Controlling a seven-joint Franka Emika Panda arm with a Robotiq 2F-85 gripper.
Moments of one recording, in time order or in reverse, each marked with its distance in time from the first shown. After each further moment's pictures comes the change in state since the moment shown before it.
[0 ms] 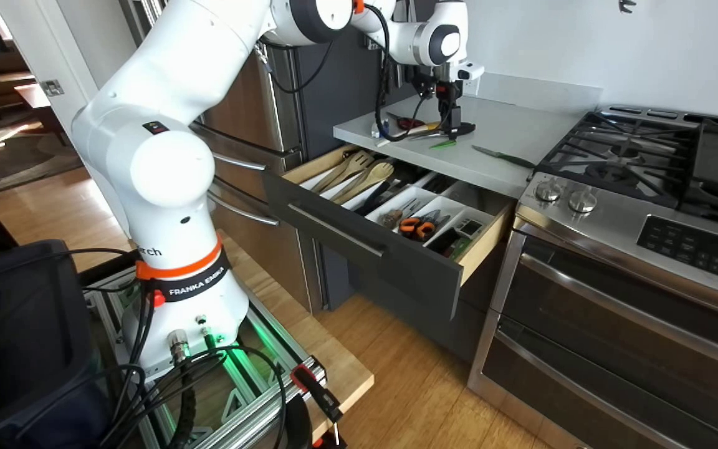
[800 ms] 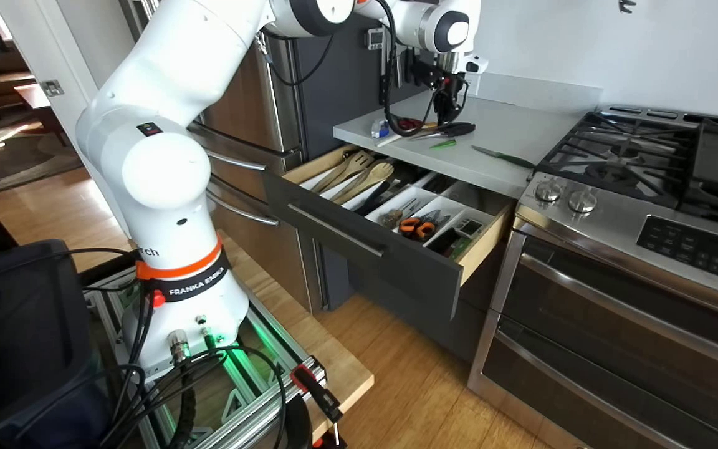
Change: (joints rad) arm -0.070 -0.054 0.065 0.001 0.107 -0.127 -0.290
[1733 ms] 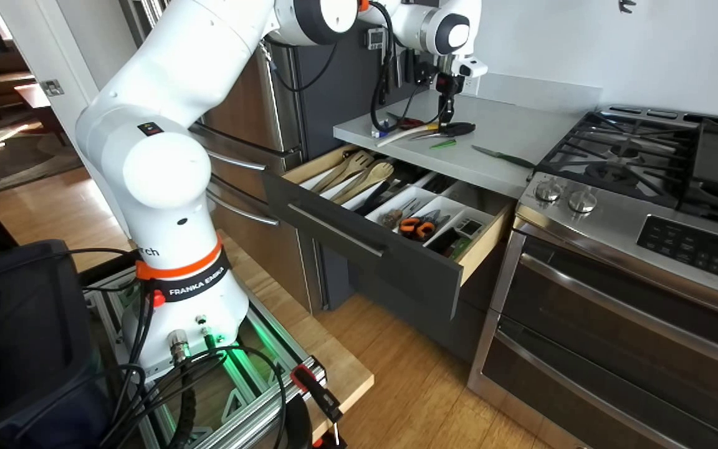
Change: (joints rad) arm 0.008 0.044 -0.011 0.064 0.006 -0.040 0.328
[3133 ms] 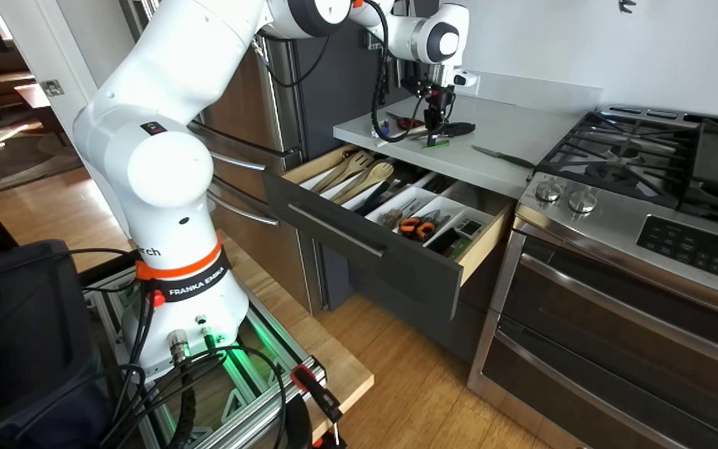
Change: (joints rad) arm 0.035 -0.031 -0.011 -0.110 -0.059 -0.041 -0.201
